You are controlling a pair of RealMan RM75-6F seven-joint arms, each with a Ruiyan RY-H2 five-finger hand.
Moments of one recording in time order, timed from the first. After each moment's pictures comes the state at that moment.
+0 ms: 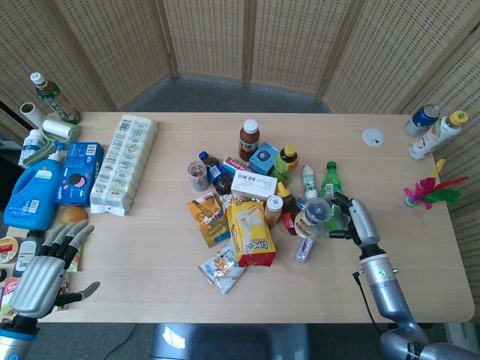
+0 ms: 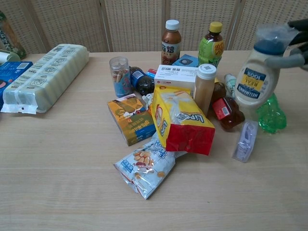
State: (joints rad) left arm -0.06 -1.02 0.07 -2.04 1.67 1.46 0.13; right arm 0.39 -1.38 0.27 -1.63 -1.31 1.17 0.48
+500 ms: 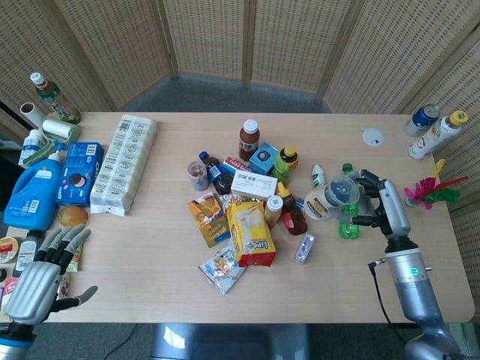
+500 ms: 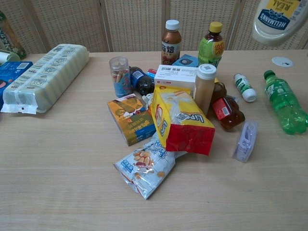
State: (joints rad) left arm -0.03 -1.02 0.09 -2.03 1.71 1.51 0.11; right arm 0.35 -1.14 0.39 -1.94 -1.27 1.23 0.50
